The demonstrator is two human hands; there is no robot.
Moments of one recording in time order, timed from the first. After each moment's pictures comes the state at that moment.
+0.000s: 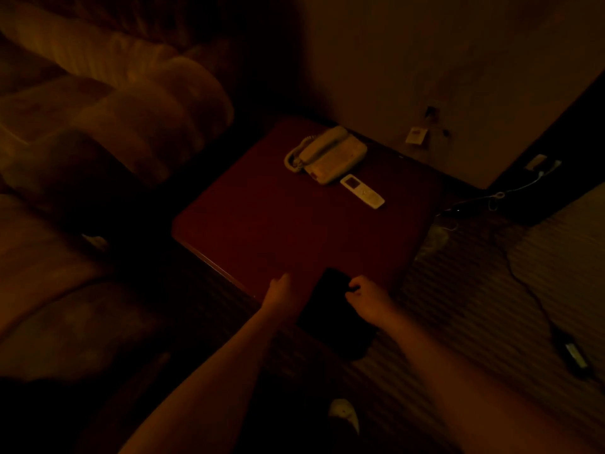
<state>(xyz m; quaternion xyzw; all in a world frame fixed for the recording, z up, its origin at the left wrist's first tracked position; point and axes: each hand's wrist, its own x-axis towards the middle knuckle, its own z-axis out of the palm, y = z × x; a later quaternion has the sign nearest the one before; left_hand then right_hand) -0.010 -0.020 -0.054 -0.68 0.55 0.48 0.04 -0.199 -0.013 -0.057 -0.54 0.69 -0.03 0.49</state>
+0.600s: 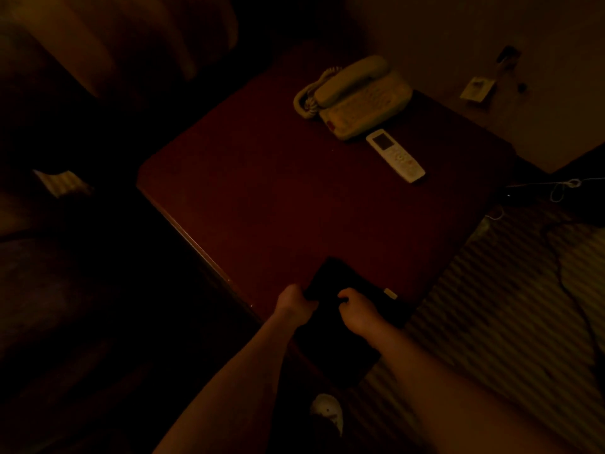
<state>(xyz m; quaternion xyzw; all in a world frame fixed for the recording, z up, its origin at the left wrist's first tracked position) -0.060 -0.056 -0.227 -0.75 0.34 0.56 0.01 -0.199 -0.065 -0.221 -0.49 0.65 0.08 0.57</state>
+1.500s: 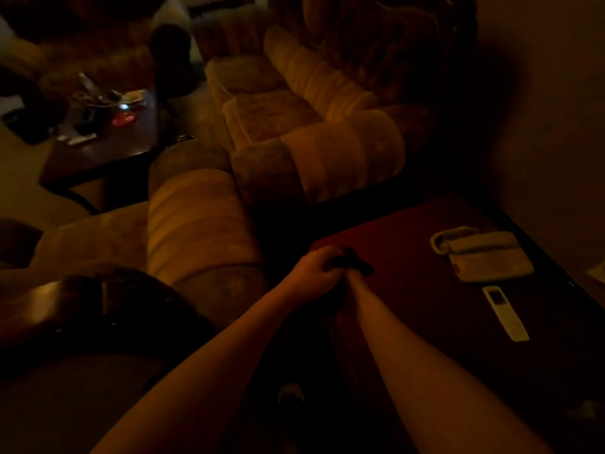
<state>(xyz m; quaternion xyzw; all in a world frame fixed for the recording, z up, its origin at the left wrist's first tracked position) 0.151 -0.028 0.145 -0.76 0.48 0.34 -0.27 0.074 -0.084 0.095 -0.37 0.49 -0.11 0.78</state>
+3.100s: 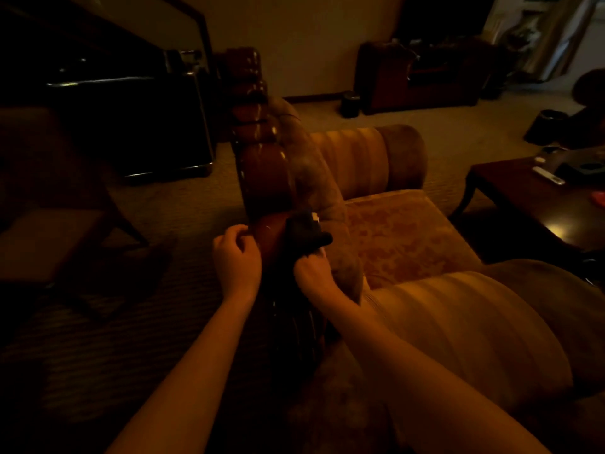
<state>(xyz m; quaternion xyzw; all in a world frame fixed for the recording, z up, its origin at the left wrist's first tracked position) 0.339 0.176 0.186 -0.67 -0.52 -0.36 -0.39 0.423 0.104 0.177 -0.84 -0.38 0.24 0.30</state>
